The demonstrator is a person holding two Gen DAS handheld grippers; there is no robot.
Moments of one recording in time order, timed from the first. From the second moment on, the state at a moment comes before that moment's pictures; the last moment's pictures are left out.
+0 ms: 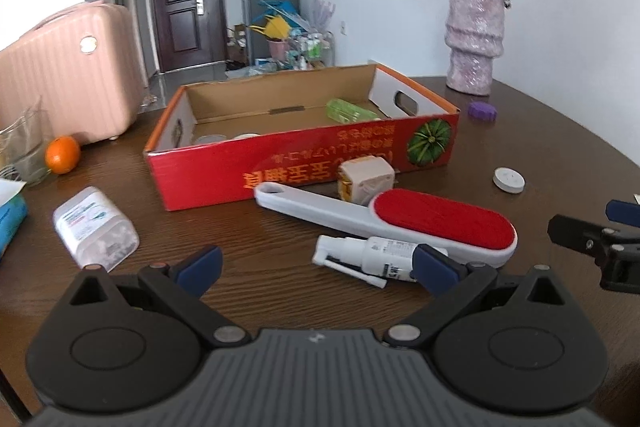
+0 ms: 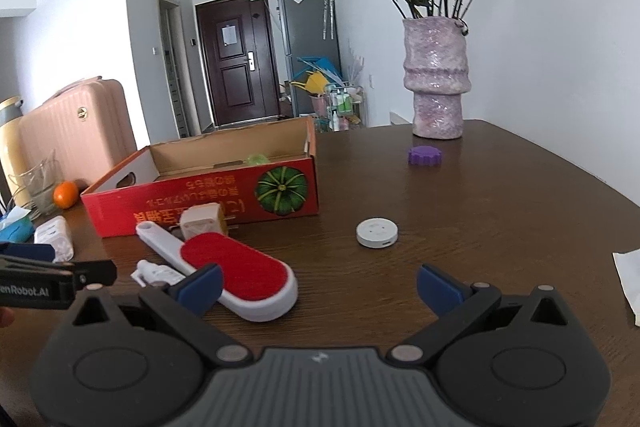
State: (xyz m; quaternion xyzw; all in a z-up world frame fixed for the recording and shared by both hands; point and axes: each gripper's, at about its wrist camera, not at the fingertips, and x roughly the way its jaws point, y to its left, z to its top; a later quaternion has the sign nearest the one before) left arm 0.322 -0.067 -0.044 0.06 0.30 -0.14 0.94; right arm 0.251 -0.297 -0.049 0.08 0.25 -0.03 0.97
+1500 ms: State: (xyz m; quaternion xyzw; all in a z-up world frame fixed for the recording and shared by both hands) left arm 0.376 -0.106 -0.088 0.10 0.35 -0.23 0.90; right arm 0.273 -0.310 -0.073 0.11 0.27 -0.07 0.95
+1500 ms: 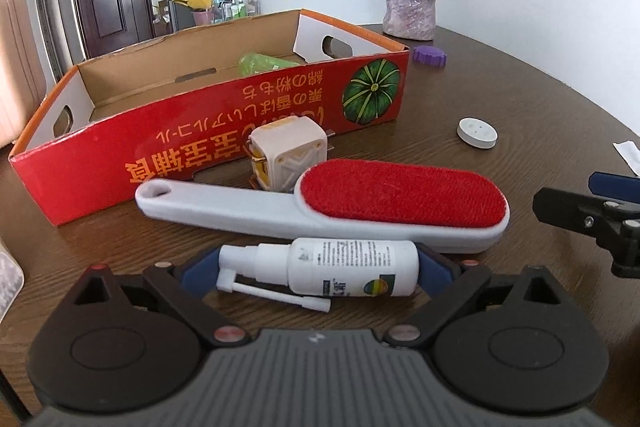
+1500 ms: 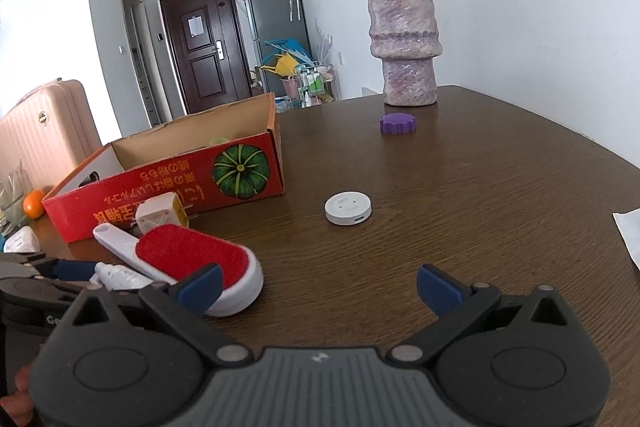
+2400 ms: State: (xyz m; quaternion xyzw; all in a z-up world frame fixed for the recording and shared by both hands) left arm 0.334 -0.066 -0.066 0.05 0.29 -0.12 0.95; right arm 0.268 -0.314 -0.071 0.12 0.26 -0.07 0.96
